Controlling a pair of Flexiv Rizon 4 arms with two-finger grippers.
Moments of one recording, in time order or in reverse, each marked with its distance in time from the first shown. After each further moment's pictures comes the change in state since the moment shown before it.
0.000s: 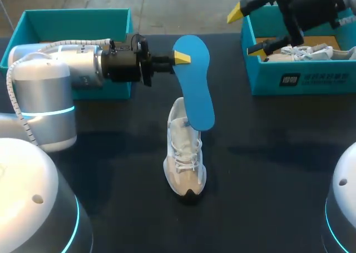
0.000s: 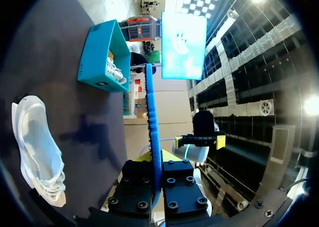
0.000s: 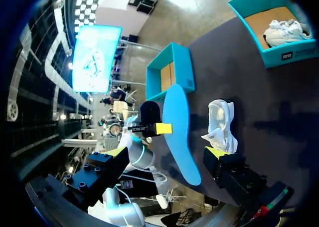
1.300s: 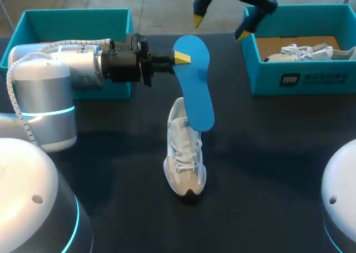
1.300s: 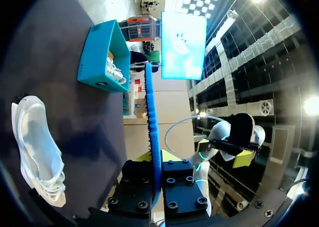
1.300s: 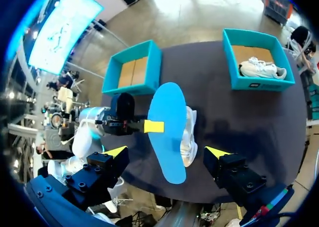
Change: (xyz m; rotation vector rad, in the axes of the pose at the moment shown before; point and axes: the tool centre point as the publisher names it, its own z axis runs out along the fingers) left arm 0.000 0.000 0.000 0.000 0.000 0.000; right arm 0.039 -0.011 0.028 -0.028 -0.591 -0.158
